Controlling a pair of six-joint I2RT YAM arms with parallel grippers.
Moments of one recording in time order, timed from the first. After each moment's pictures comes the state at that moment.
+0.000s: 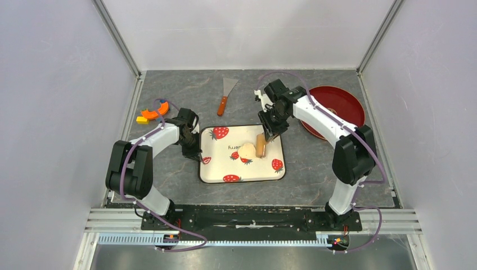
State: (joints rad) left arm -0.23 1.59 0.92 -0.69 0.16 -0.31; right arm 0.53 1.83 1.56 -1.02 -0.20 0.06
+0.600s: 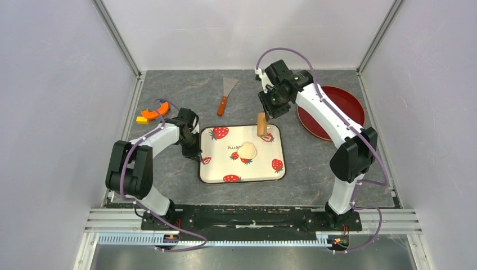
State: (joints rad) left arm -0.23 1.59 0.92 -0.69 0.16 -0.31; right arm 0.53 1.85 1.83 -1.12 -0.08 0.05
